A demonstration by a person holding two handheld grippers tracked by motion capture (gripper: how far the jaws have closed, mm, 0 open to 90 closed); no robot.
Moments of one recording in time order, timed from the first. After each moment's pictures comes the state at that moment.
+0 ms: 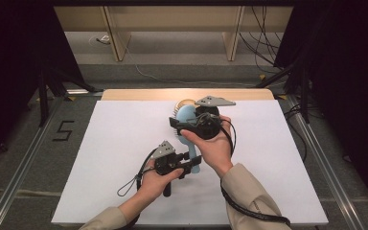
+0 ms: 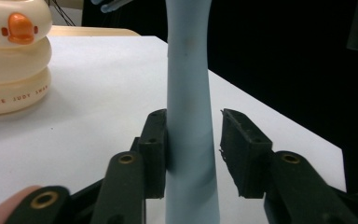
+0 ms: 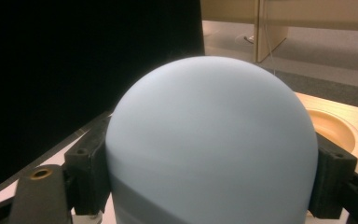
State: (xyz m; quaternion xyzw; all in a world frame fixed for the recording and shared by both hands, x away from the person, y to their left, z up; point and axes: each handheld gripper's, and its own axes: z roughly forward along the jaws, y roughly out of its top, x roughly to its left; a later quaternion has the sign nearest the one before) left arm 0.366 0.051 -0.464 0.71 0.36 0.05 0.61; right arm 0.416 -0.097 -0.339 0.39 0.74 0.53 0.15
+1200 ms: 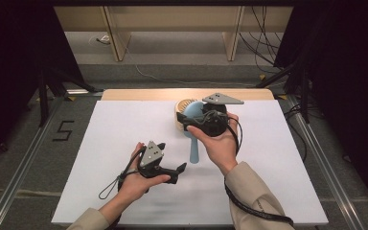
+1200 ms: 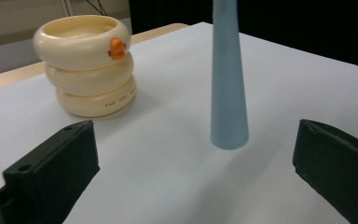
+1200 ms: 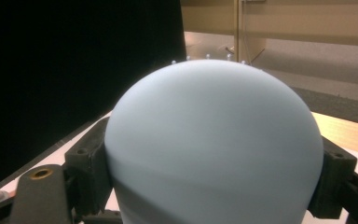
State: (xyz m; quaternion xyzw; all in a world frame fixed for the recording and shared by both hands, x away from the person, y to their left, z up) left arm 0.355 0.096 -0.453 0.75 0.33 0.20 0.53; right arm 0.419 -0.112 -0.333 0.40 0.72 0.53 0.18
